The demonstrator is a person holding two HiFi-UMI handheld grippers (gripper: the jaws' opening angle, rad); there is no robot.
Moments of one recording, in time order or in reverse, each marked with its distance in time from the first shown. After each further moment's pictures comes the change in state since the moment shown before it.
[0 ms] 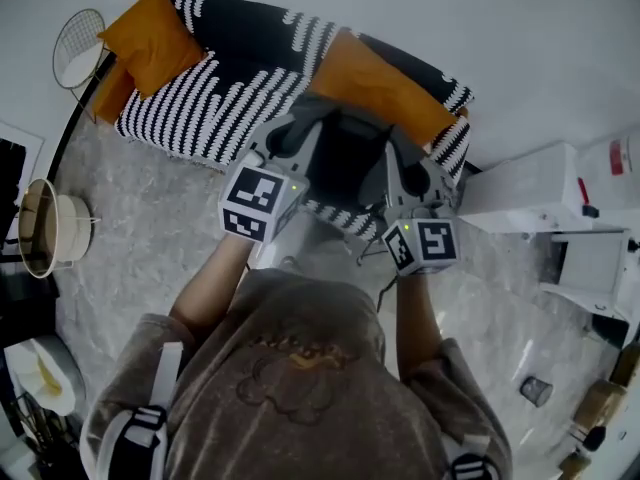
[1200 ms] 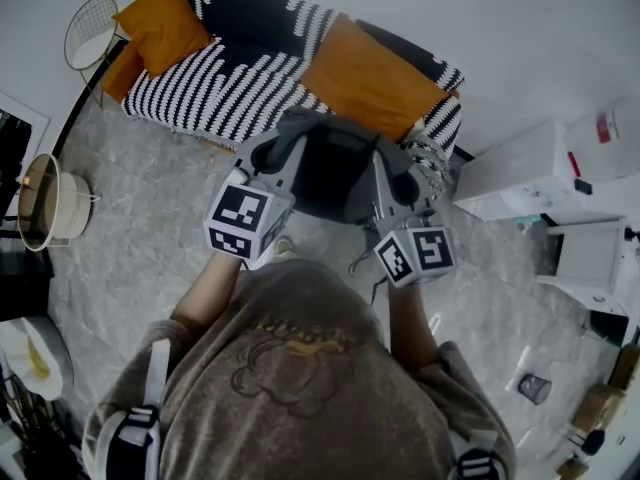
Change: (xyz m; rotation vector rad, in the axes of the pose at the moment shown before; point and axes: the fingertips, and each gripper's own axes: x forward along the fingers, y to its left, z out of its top) left arm -0.131 -0.102 -0.018 -0.001 0.021 0.048; right arm -0.145 0.067 0.005 0.097 -0.008 0.082
